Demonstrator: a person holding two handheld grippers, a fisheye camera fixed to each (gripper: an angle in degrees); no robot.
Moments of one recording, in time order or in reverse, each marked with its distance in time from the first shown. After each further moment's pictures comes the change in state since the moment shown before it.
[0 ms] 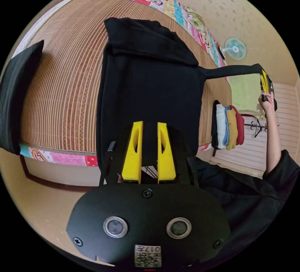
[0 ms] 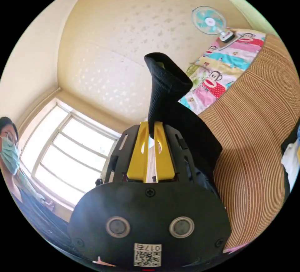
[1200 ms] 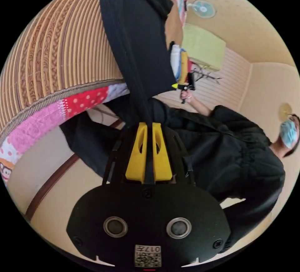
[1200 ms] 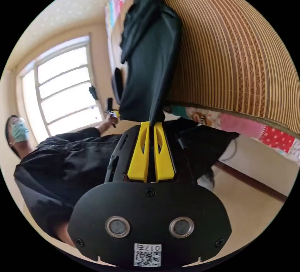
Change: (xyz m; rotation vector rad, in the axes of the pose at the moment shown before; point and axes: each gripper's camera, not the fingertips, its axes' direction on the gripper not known) left arm -0.207 -0.019 -0.178 -0.484 0.860 0.166; right arm 0.082 0.260 -0.107 -0.842 -0.178 0.416
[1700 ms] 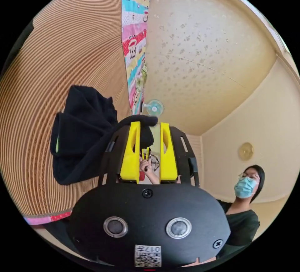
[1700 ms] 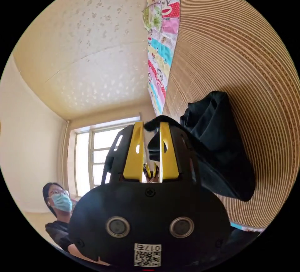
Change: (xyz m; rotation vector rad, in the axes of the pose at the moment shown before) left arm 0.088 -0.195 -0.196 0.822 0.095 0.065; right arm -0.037 -0.242 -0.044 0.645 -0.289 0.105
